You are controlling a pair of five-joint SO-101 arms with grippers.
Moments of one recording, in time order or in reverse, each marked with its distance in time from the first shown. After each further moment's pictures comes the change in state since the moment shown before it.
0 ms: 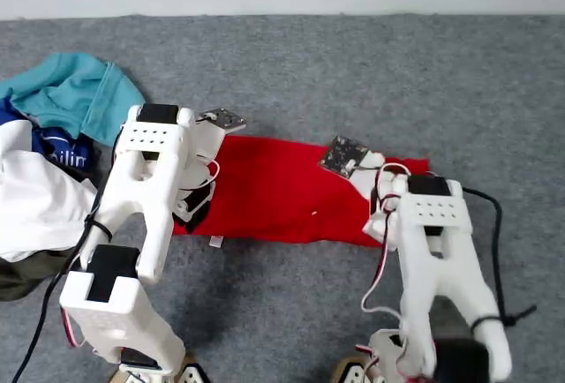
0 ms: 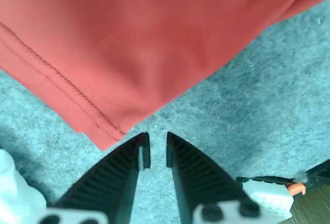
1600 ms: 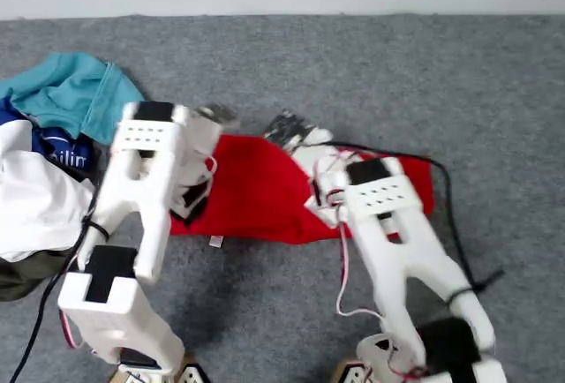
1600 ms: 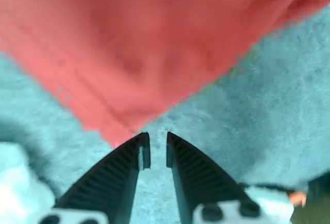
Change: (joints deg) left arm -2.6 -0.4 -3.6 0.0 2.6; right arm -16.3 5.4 -11.1 1.4 -20.0
